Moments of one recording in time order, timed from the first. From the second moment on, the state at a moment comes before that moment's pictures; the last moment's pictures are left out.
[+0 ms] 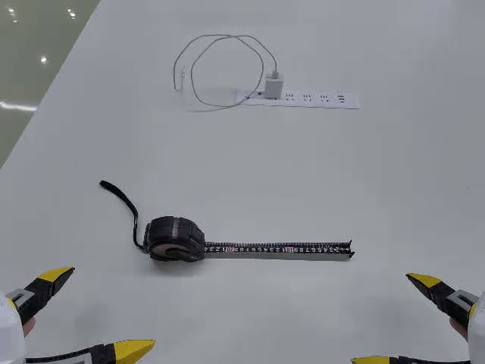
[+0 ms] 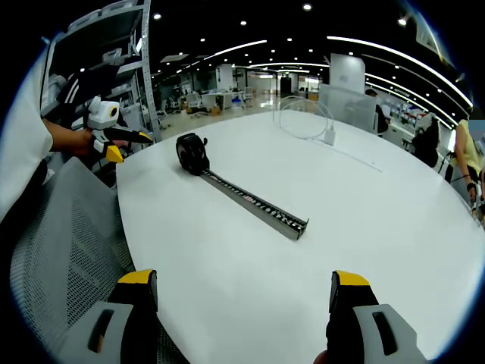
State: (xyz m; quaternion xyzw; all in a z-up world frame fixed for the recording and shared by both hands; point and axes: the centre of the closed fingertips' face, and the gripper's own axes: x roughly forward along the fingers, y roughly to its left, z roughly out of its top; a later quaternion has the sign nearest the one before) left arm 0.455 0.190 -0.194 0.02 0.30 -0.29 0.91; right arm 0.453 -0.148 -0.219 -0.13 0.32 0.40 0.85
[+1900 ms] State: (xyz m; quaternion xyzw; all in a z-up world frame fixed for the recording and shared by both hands) left arm 0.527 0.118 -0.198 -0.09 0.30 -0.27 0.91; right arm 0.472 -0.146 -0.213 -0.13 0.31 0.40 0.85
